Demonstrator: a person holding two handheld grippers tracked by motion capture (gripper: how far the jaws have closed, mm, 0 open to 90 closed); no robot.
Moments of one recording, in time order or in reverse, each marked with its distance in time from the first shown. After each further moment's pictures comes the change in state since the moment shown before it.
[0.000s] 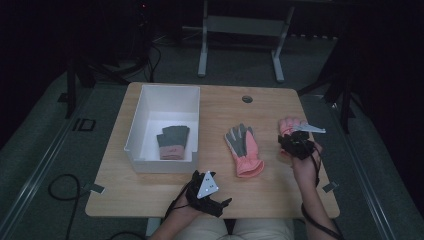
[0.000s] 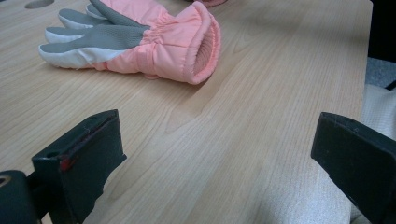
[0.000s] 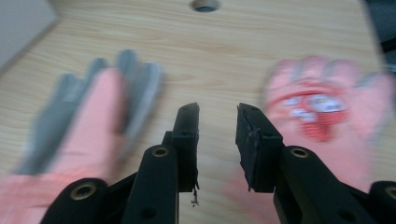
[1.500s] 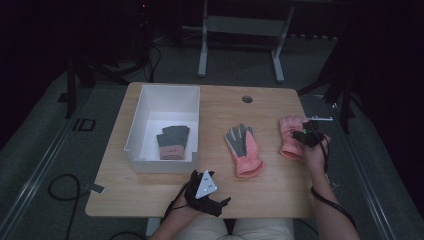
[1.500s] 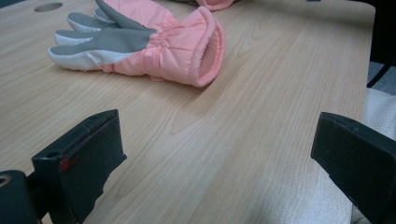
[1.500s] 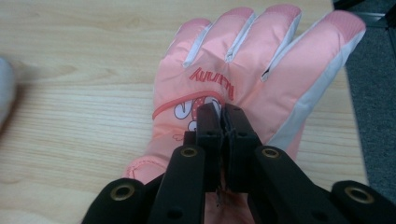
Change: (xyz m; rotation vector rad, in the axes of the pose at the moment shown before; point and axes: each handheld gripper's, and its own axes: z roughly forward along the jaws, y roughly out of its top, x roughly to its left) left arm 0.001 0.000 -0.004 -0.011 0.015 -0.007; right arm -0.076 0.002 0.062 0.141 -0.057 0.114
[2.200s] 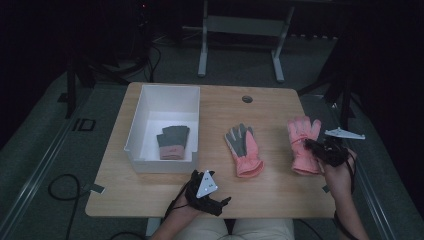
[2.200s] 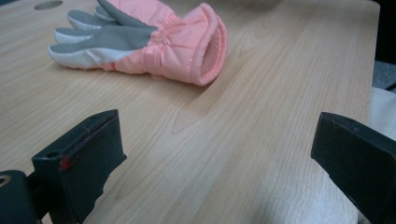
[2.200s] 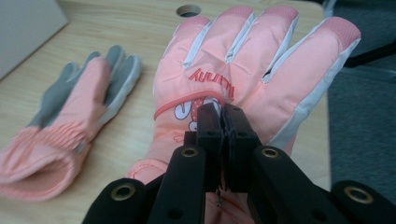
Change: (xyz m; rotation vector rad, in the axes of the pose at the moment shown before) left arm 0.001 0.000 0.002 -0.001 0.005 -0.004; right arm 0.013 -0.034 -0.121 -0.162 0.130 -0.117
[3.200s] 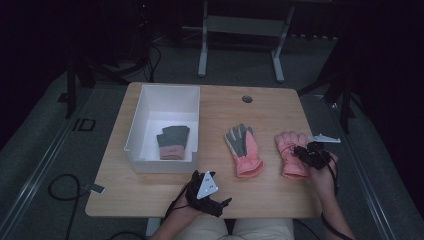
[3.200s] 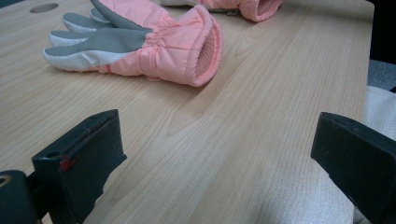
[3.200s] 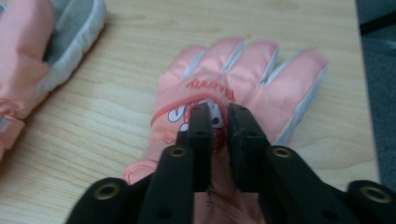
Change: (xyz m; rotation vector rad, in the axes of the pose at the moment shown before) left arm -0.002 -0.001 0.001 0.005 -0.012 0.015; right arm 0.000 -0.031 0.058 0.100 -0.050 -0.015
